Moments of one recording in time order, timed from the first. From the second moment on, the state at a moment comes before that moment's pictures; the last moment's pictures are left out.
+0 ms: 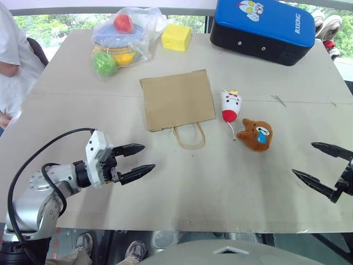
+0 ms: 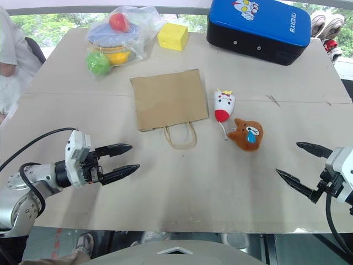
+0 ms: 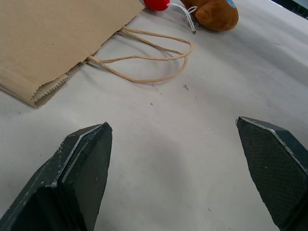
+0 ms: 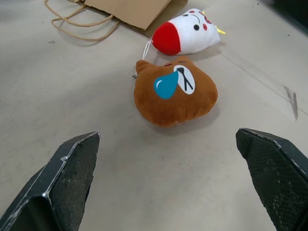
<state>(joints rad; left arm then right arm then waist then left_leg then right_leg) 0.18 0.80 0.31 -0.36 -0.65 0.51 -1.08 0.49 -0.73 -0.64 -0.55 0.53 0.30 1.02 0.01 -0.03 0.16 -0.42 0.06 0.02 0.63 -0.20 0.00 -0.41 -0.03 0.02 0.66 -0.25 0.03</state>
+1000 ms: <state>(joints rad) -0.43 0.71 -0.10 0.20 -0.22 -0.10 -1.36 0.54 -0.69 -0.41 -0.97 0.59 0.44 0.76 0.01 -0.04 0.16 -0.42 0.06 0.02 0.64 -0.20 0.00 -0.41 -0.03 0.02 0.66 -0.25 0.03</state>
